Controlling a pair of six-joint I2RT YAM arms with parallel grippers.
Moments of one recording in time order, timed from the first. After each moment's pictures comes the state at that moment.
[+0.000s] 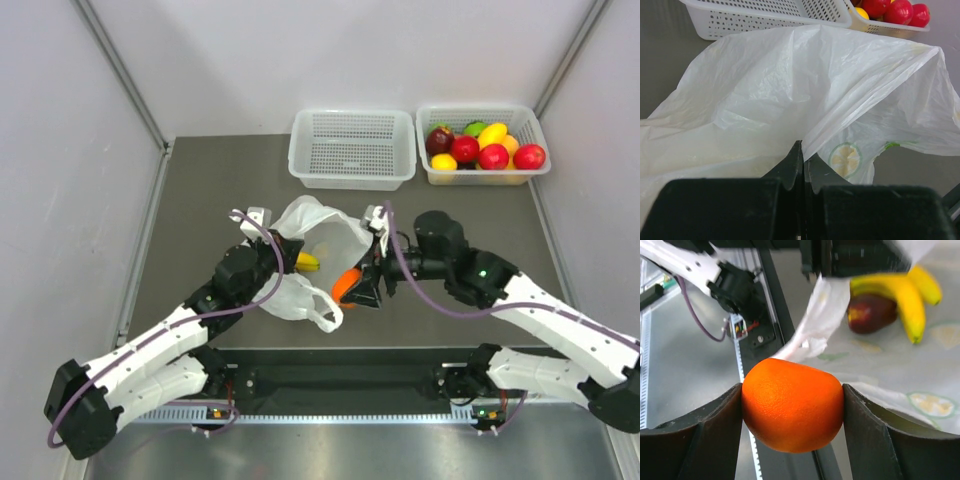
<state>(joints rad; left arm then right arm) -0.73 0.86 0.51 0.20 -0.21 -0.49 0.86 1.03 0.93 -0.35 -0.53 0.18</state>
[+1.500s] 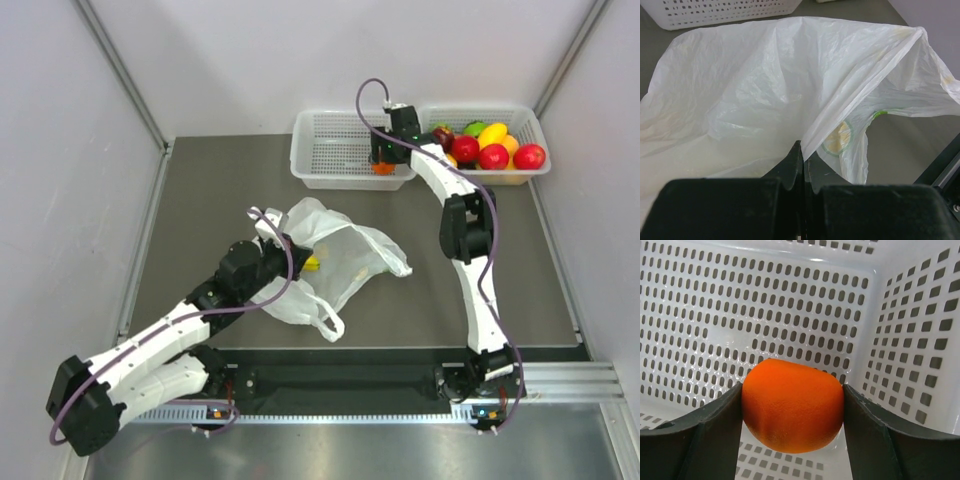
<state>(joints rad) -0.72 0.91 0.55 0.14 -0.02 -0.37 0.29 2.46 2.26 -0.51 0.00 0.16</state>
